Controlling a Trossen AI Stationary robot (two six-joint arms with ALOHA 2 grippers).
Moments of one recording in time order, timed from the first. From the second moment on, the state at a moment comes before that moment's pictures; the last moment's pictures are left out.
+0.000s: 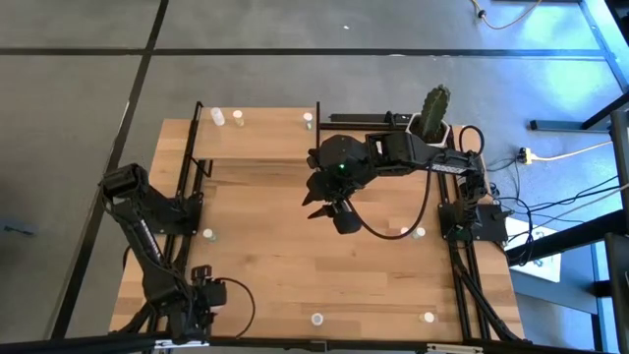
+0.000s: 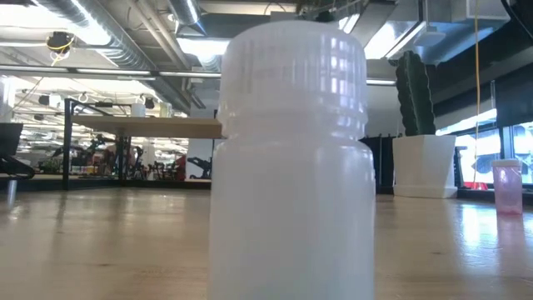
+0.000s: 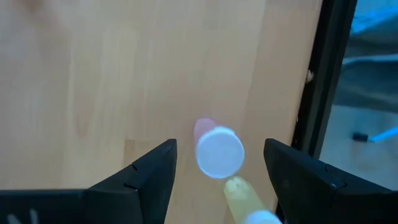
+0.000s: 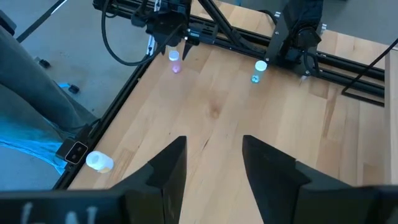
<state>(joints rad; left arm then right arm) -1.12 1.59 1.04 -0.80 -0.22 -1.33 0.08 1.94 2.35 -1.15 -0.28 -0.22</state>
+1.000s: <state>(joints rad) -1.11 1.66 1.04 -0.79 -0.17 -1.36 0.08 1.94 2.35 -1.15 -0.28 -0.22</state>
